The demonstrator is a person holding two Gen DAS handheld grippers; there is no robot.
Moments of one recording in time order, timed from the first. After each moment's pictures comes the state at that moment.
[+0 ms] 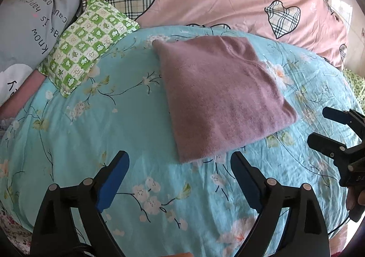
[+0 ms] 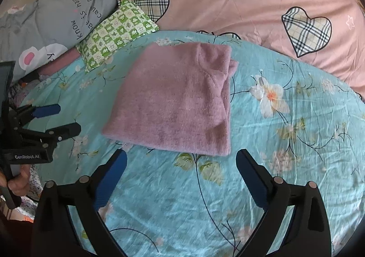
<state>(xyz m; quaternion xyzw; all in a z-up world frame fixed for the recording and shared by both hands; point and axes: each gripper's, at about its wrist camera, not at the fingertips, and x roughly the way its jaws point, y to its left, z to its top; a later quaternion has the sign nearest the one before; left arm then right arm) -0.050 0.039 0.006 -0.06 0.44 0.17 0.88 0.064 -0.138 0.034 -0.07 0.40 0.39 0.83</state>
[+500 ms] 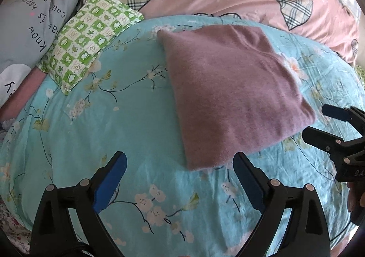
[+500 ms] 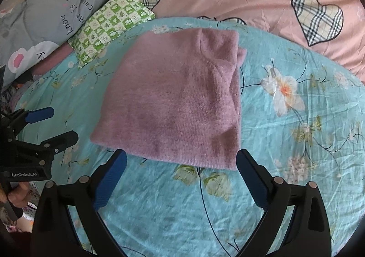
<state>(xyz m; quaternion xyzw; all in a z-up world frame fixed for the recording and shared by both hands) -0.023 0.052 -0.011 -0.06 0.47 0.19 0.86 0.098 -0.108 0.011 -0.06 0.44 0.39 0.81</state>
